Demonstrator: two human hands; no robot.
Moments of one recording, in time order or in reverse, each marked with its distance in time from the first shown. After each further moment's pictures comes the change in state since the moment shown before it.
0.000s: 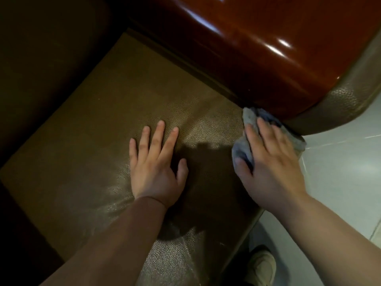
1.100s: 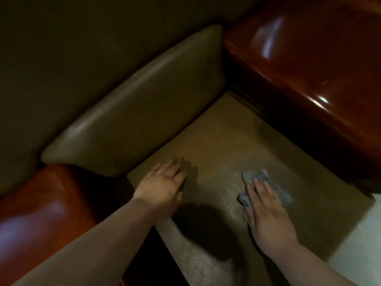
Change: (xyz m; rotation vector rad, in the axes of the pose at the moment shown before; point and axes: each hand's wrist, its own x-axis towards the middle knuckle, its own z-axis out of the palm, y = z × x) left_hand -0.010 -0.189 -0.194 0.227 -0.549 0.109; right_hand -0.030 -0.180 0.011 0.044 -0.125 -0.174
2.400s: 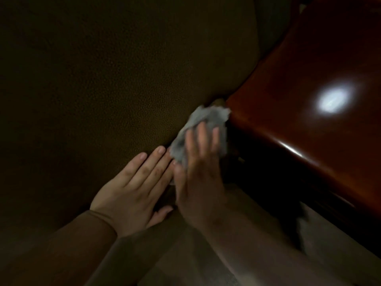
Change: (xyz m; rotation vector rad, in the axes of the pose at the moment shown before) left_hand 0.180 -0.134 -0.193 0.792 0.528 0.368; right_hand 0.328 -0.173 -0.162 0.659 0.673 -0.175
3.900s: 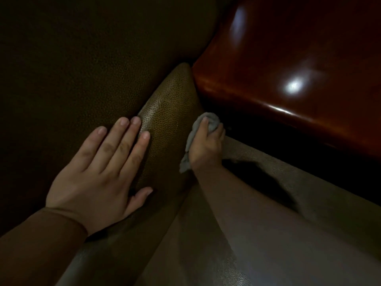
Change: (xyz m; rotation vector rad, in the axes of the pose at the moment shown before) left_hand 0.002 0.003 0.007 0.044 0.106 -0.022; right_hand 0.017 0.074 0.037 0.543 0.214 1.058
